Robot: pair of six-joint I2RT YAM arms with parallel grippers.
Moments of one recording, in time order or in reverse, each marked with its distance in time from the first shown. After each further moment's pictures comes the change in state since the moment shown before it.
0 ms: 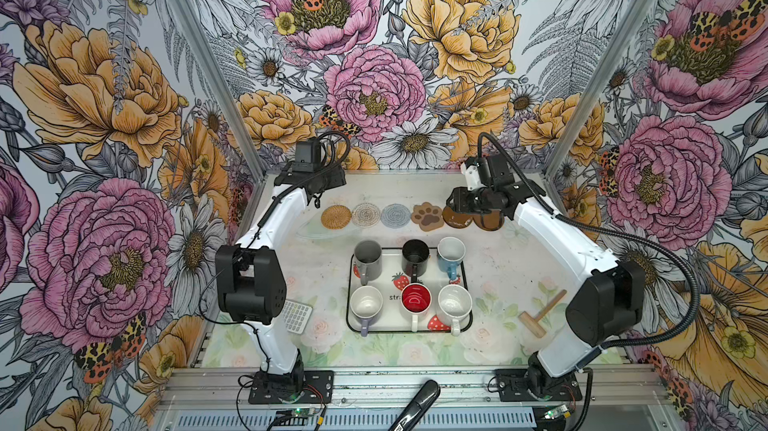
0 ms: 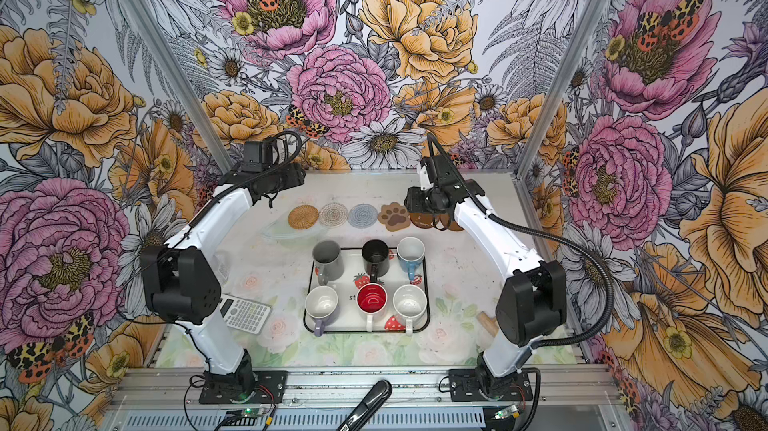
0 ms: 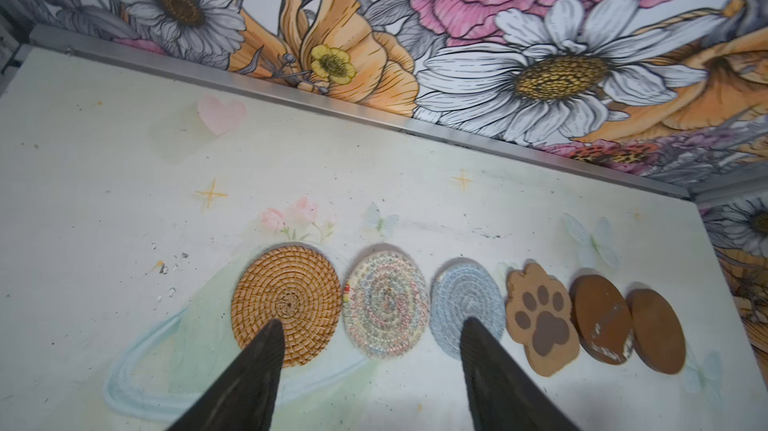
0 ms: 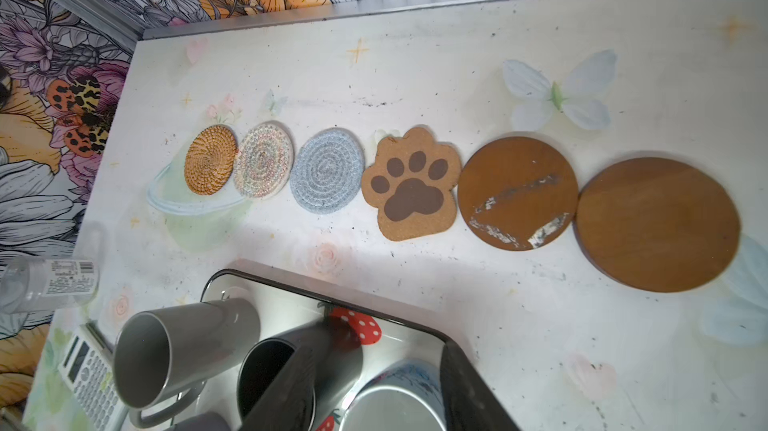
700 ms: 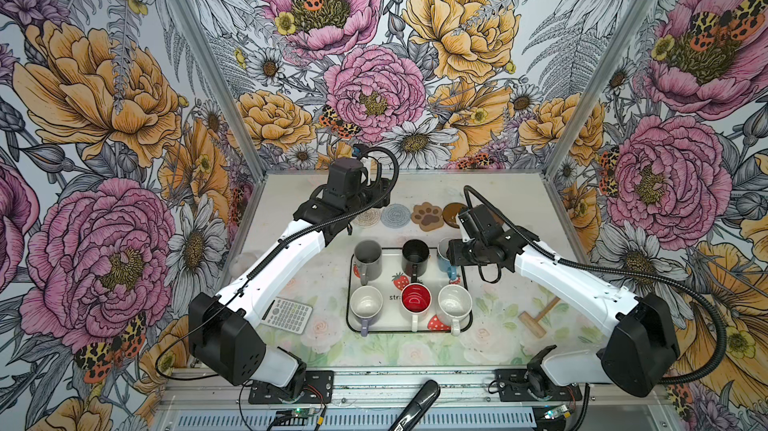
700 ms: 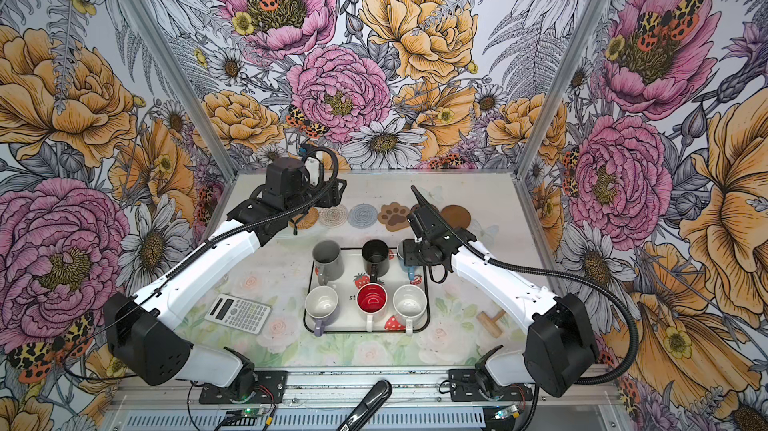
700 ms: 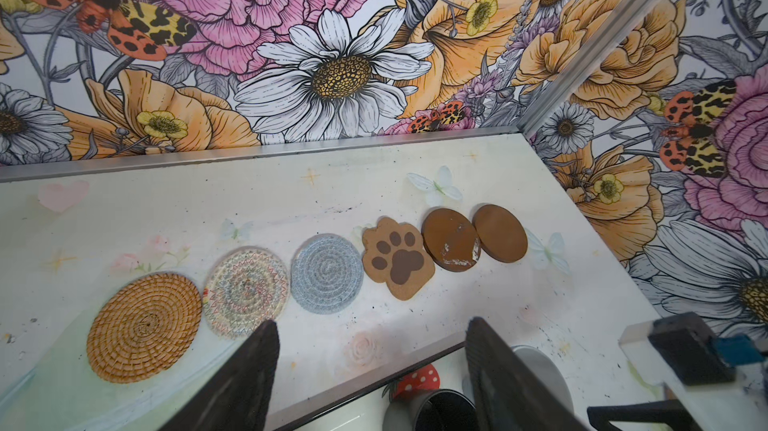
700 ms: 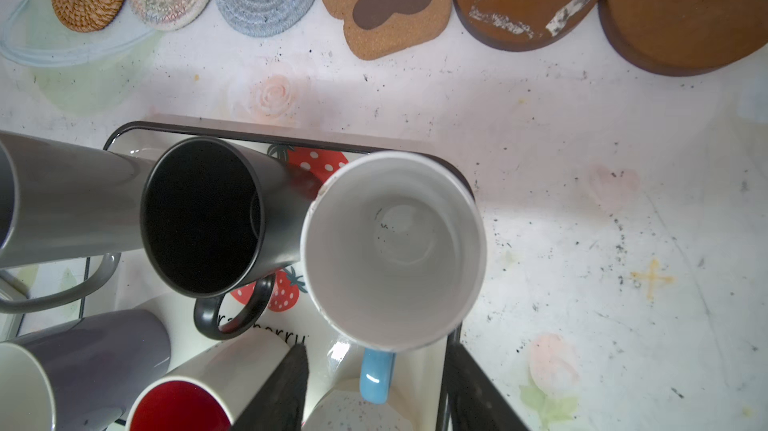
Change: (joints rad) left arm -0.356 -0.304 -0.228 0.154 -0.097 0.043; right arm 0.216 -0.233 -0.419 -0.003 0.184 0.153
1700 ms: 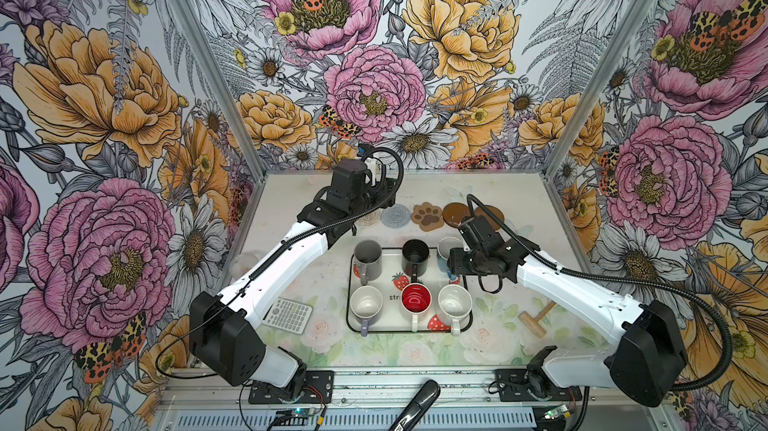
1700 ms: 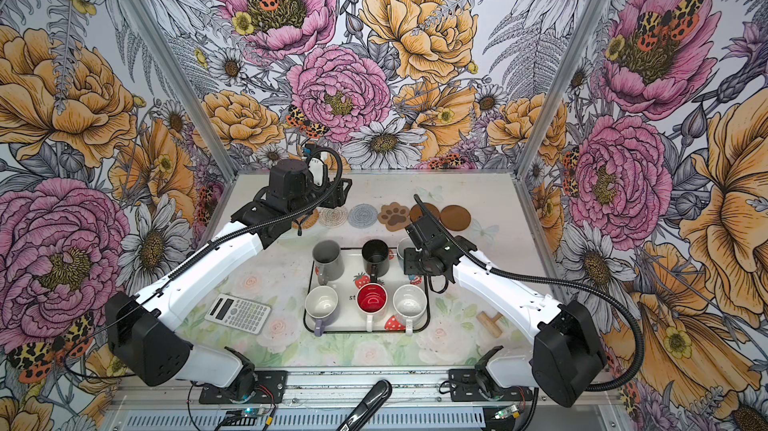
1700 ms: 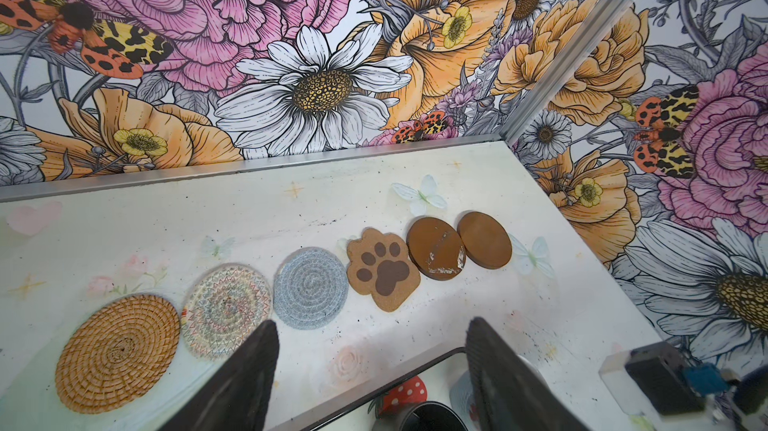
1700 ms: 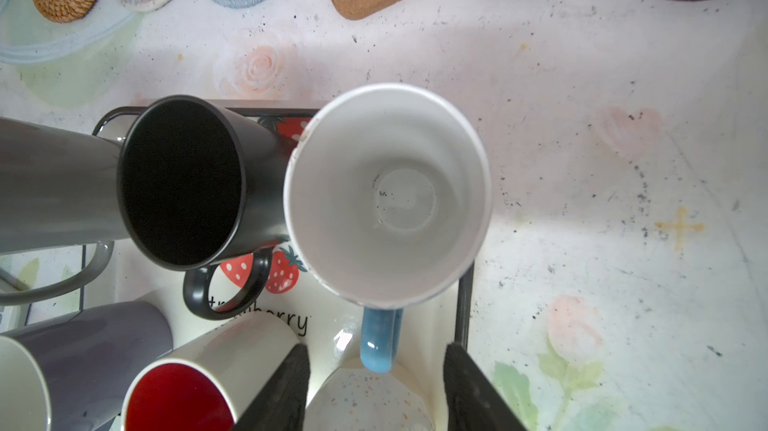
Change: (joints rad) left arm -0.028 0.002 -0.007 0.044 0.001 0.003; right arm 0.042 -0.046 -0.085 0.014 0.007 0.096
